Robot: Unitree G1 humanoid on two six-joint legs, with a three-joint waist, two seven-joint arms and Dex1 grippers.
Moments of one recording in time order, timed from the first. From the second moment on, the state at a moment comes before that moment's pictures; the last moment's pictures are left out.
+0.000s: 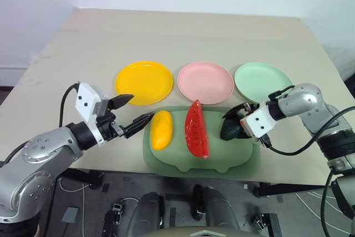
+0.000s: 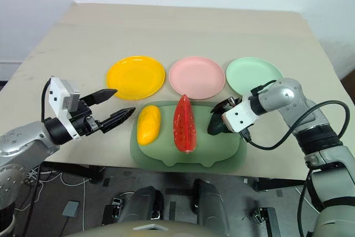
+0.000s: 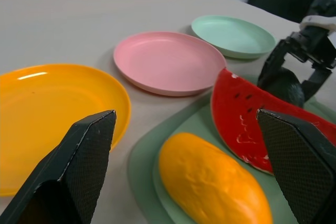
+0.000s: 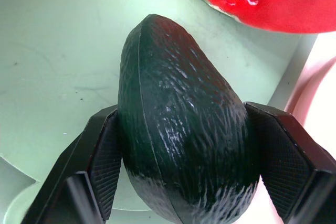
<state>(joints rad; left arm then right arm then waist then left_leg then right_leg) -0.05 0.71 0.30 -0.71 -0.89 0.78 -0.48 -0.67 -0.90 0.31 0.32 -0.07 -0.52 1.39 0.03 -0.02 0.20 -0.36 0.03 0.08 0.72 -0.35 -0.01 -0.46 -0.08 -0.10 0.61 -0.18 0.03</state>
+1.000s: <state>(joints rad) -0.09 0.70 0.23 -0.67 -0.84 0.75 -0.50 -1.12 -0.82 0.30 1.18 -0.40 -0.44 0.93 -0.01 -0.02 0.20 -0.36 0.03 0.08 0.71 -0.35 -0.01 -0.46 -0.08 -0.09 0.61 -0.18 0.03</state>
